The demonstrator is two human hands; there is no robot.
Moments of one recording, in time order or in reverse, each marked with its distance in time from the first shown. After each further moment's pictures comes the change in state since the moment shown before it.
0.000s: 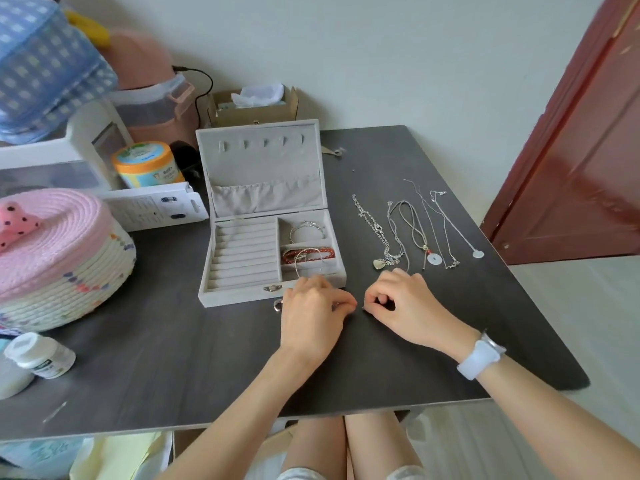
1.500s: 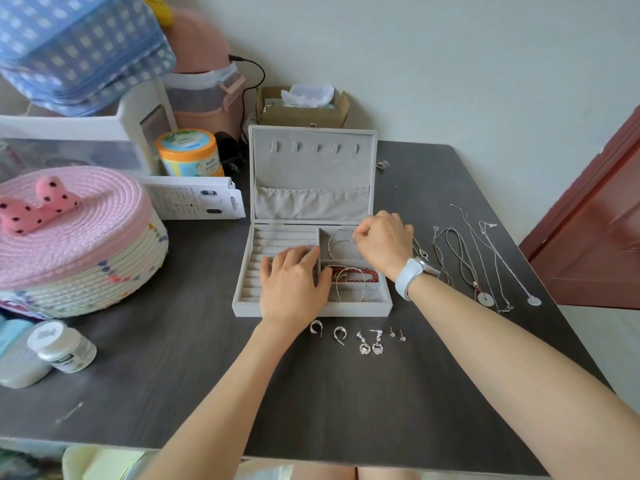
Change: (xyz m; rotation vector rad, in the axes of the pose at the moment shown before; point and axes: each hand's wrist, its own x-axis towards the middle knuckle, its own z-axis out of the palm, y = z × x) left_hand 0.056 -0.080 -0.024 0.185 0.101 -0.171; right_hand 0.159 -0.036 0.018 -0.131 0.218 0.210
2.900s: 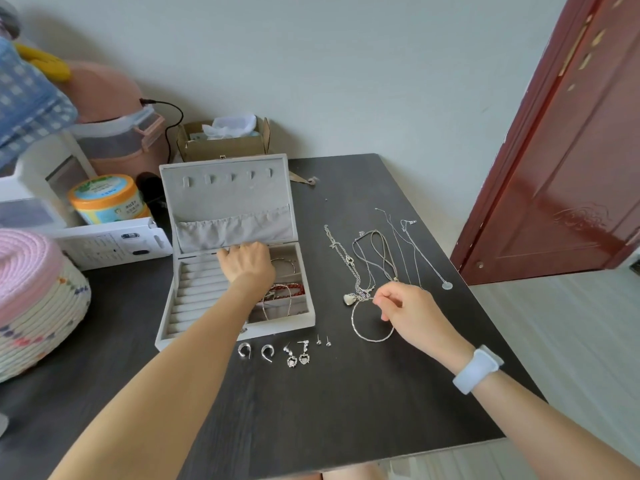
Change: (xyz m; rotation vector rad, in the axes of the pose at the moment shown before) left_hand 0.074 0.058 0.013 0.432 -0.125 -0.148; right_hand -0.117 0.108 -0.069 0.382 -0.117 0.160
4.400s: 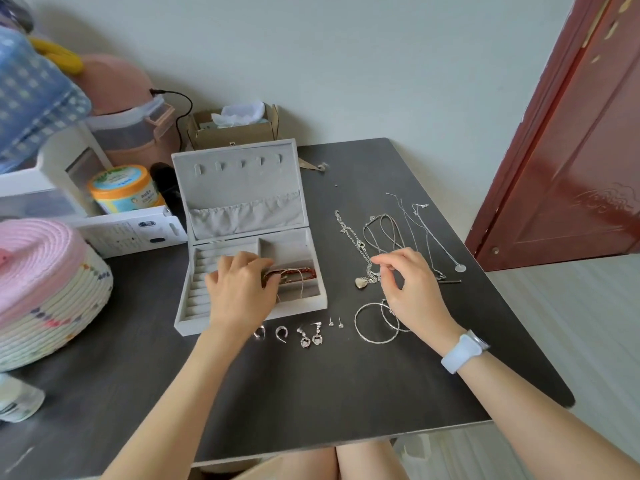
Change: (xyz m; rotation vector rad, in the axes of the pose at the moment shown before) left_hand -0.077 -0.043 -0.002 -0.360 0.161 0.152; right_hand 0.004 -0.002 0.022 0.015 0.343 -0.282
